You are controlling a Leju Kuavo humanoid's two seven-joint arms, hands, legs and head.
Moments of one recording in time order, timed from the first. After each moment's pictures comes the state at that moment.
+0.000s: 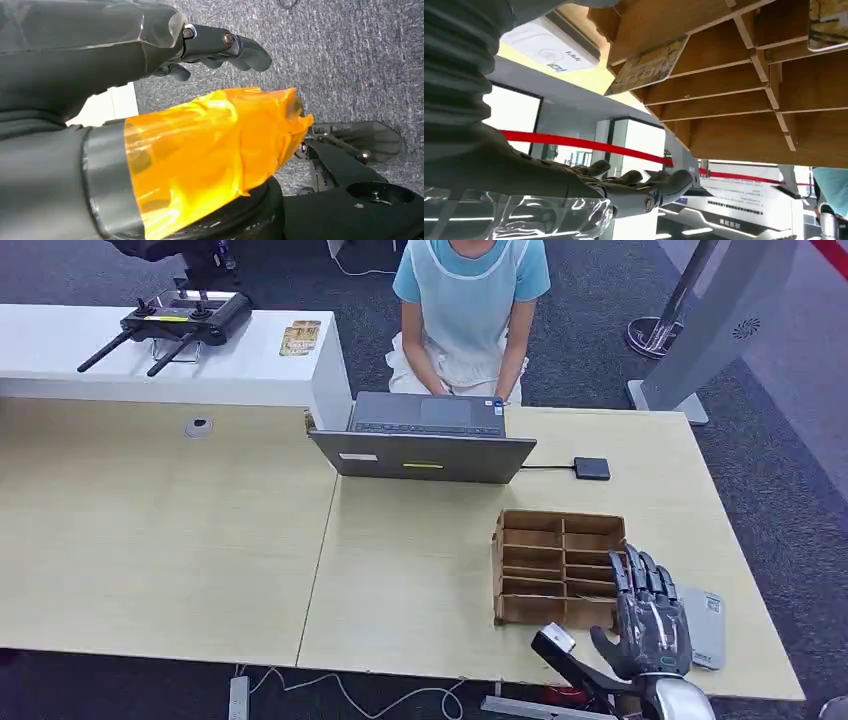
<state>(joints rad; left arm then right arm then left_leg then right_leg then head) -0.08 -0.21 1.18 -0.23 -1.27 0.07 0.04 0.18 -0.33 0.23 -1.65 1.39 -0.23 0.15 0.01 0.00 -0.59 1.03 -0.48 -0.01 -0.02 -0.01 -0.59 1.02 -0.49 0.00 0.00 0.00</state>
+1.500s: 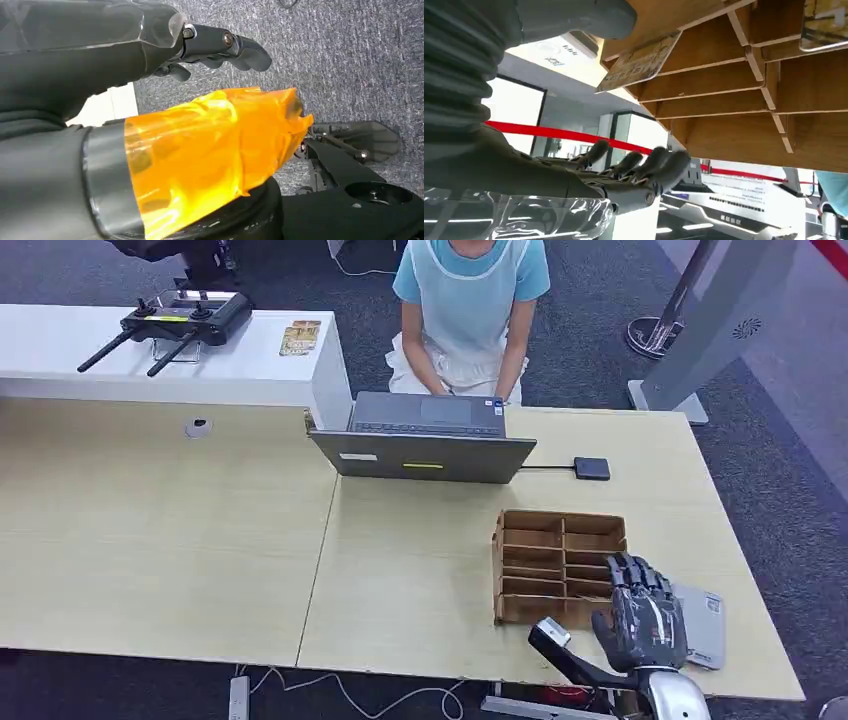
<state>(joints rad) -0.08 -0.21 1.18 -0.23 -1.26 0.07 0.03 0.16 -0.31 0.23 -1.63 1.43 -0.22 0.16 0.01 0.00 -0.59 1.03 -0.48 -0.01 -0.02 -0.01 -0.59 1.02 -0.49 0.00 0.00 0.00</state>
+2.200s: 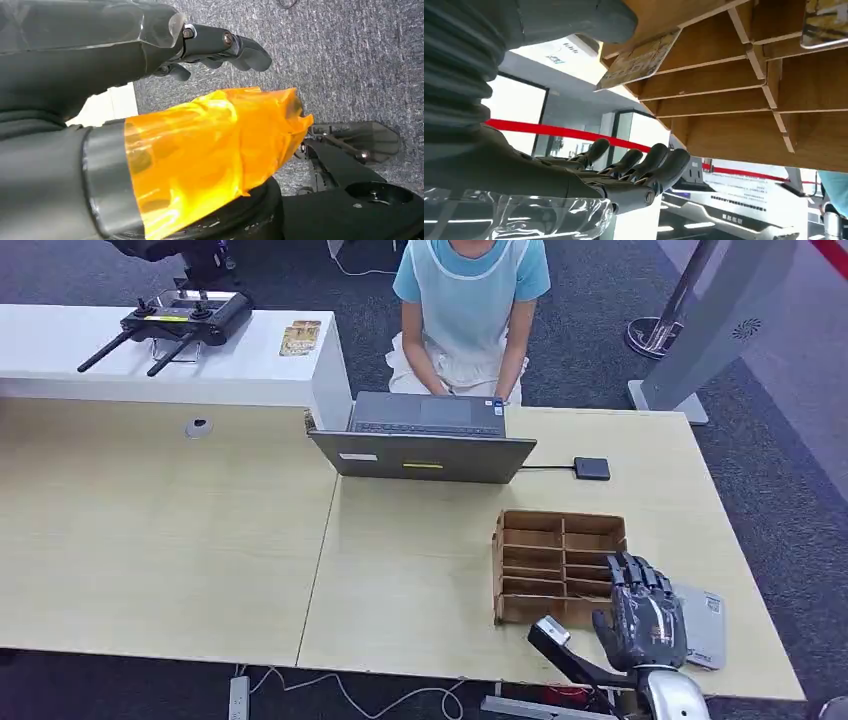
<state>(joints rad) -0.08 -0.21 1.18 -0.23 -1.26 0.07 0.03 0.15 -0.29 0.22 -1.63 1.45 -0.21 0.16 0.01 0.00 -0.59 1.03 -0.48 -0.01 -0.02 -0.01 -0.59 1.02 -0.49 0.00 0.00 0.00</state>
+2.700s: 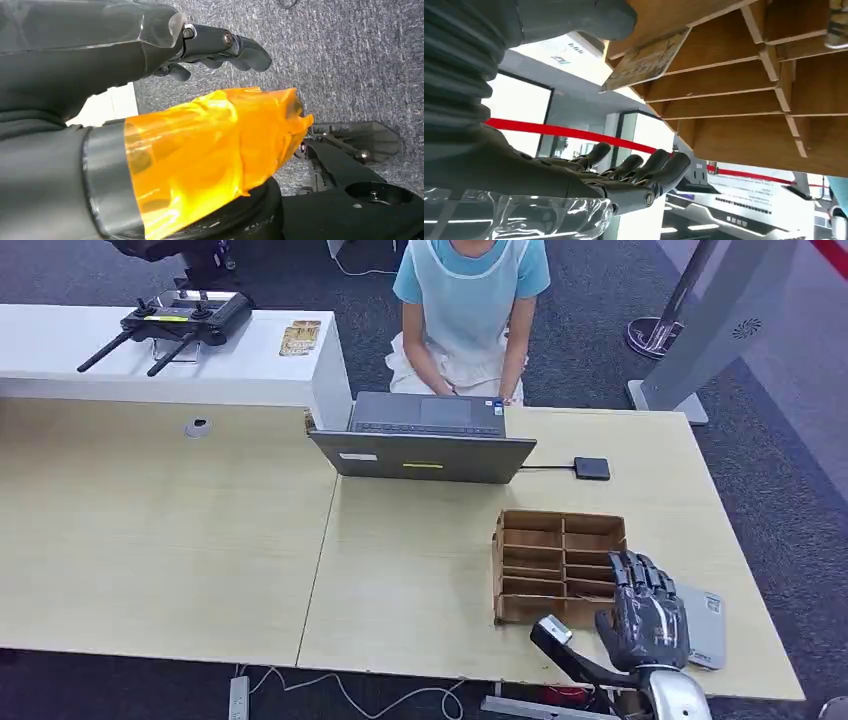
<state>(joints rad) -0.08 -0.21 1.18 -0.23 -1.26 0.07 0.04 0.16 -0.29 0.20 -1.63 1.47 -0.20 0.16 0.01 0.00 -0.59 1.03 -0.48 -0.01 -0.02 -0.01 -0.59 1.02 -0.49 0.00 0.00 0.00</state>
